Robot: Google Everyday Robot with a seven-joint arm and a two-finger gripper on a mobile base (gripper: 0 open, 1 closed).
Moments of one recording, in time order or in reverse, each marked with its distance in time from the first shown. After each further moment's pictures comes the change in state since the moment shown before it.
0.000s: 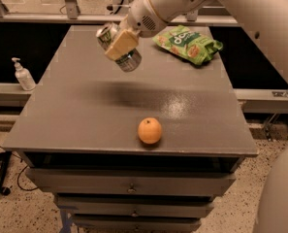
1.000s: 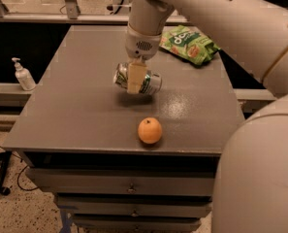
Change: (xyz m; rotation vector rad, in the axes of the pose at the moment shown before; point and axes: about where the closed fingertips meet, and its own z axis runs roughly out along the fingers) arm 0.095 0.040 0.018 -0.184 0.594 -0.113
